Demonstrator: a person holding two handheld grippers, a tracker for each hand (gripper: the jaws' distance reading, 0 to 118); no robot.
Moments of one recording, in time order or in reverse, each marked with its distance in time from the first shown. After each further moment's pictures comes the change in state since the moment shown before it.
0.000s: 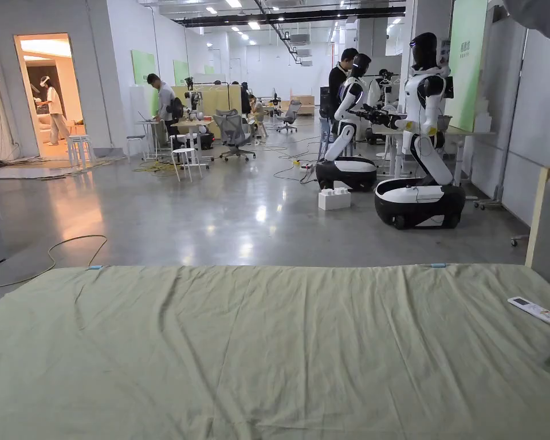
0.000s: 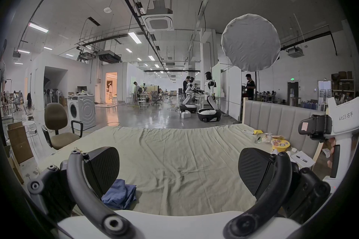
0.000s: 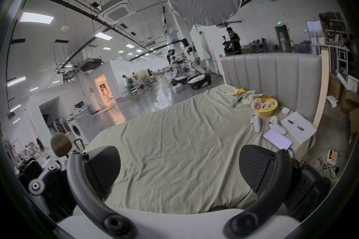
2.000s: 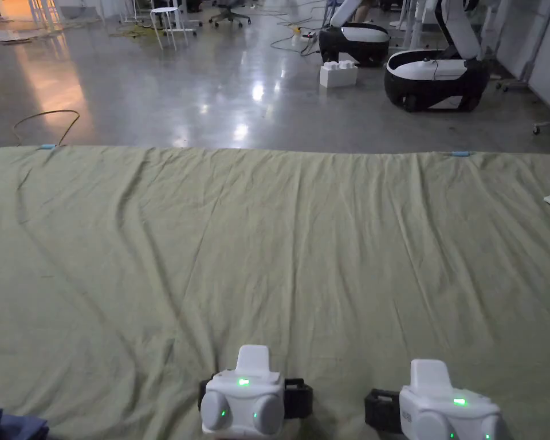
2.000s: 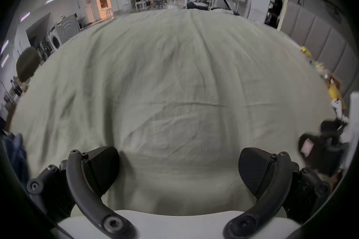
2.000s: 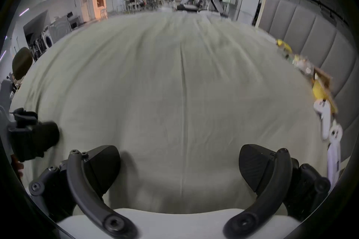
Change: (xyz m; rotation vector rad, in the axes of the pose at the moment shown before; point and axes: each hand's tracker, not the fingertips) left arm 0.096 -0.298 -0.444 -0.795 0.022 0.083; right arm 0.026 -0.204 -0.449 -0.658 -0.091 0.396
